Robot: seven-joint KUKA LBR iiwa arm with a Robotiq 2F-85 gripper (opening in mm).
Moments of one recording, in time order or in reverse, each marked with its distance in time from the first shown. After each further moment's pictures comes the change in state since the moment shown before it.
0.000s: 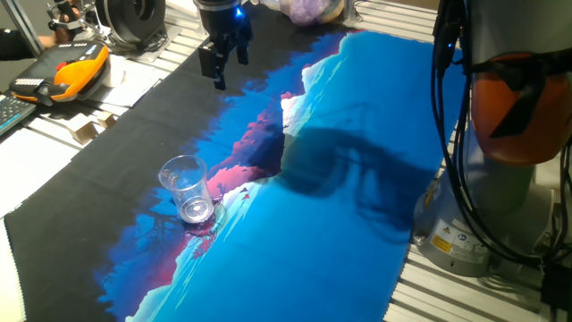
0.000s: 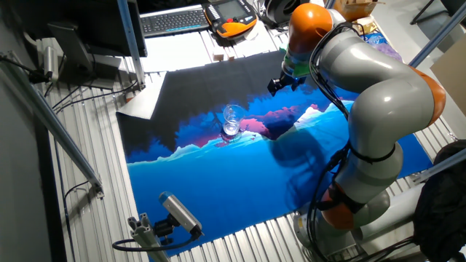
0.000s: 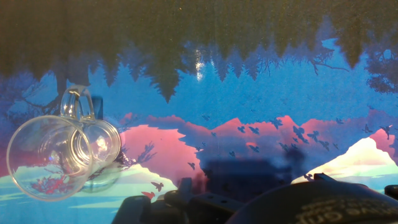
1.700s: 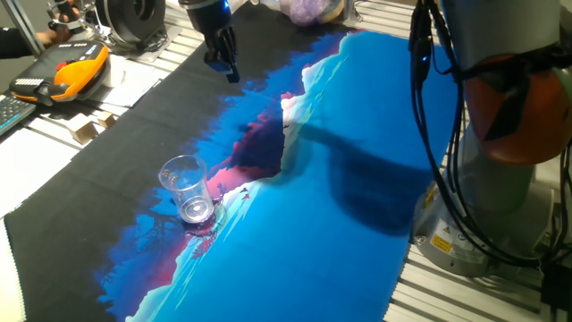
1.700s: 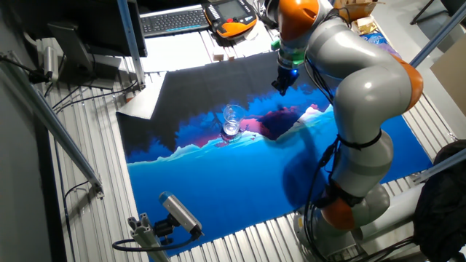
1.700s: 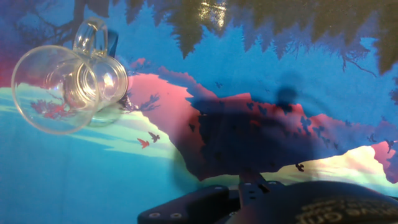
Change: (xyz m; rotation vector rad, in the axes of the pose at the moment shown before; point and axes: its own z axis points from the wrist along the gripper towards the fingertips) arm 0.000 0.000 0.000 0.012 0.165 -0.209
